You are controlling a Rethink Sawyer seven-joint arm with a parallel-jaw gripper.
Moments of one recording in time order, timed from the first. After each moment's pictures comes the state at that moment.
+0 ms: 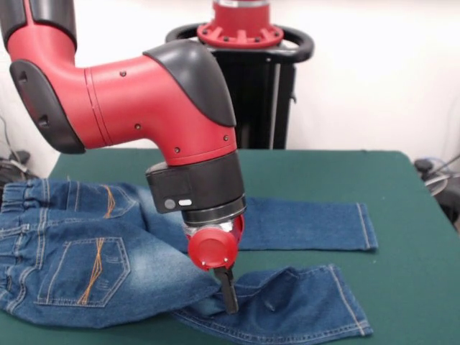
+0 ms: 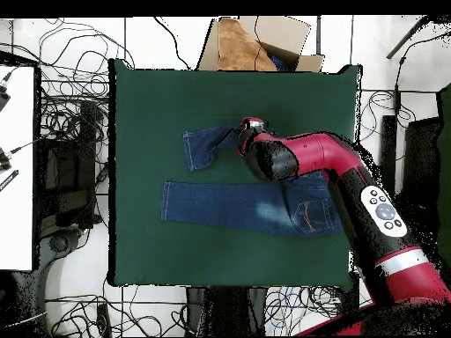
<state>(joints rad) -0.88 -0.37 0.88 1.53 -0.89 0.52 0.44</state>
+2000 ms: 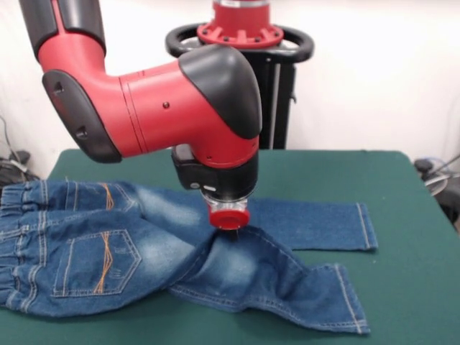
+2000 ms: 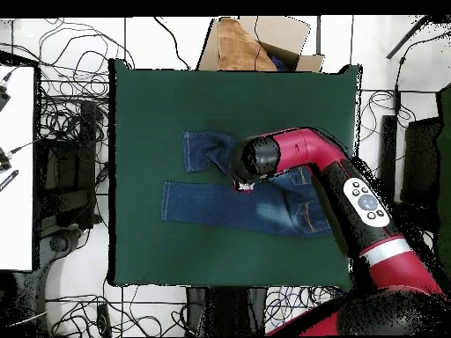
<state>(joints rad) -0.81 -0.36 0.85 1.52 -0.83 1.19 0.44</state>
